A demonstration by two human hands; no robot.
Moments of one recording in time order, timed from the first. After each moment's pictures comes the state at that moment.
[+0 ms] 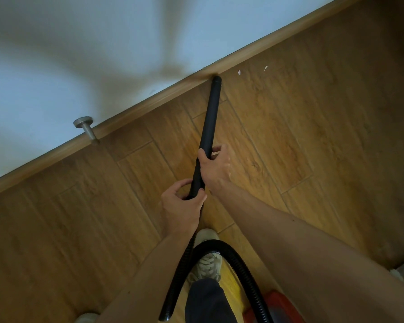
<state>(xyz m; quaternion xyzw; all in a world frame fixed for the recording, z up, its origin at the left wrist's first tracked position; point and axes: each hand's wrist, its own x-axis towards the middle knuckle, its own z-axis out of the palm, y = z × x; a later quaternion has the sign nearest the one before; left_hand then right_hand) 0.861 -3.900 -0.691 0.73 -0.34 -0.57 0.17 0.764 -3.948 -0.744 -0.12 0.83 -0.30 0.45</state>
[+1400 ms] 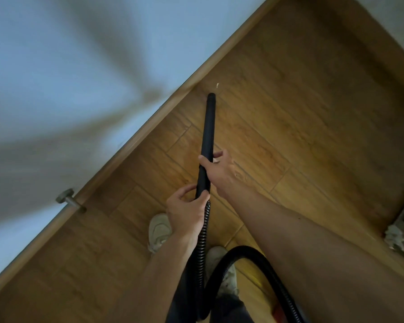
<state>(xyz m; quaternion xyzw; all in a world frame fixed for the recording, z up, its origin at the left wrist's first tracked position) 0.790 -3.968 -0.656 0.71 -0.32 -0.63 0.08 0.680 -3.980 -0.722 0.02 0.84 -0.32 0.44</state>
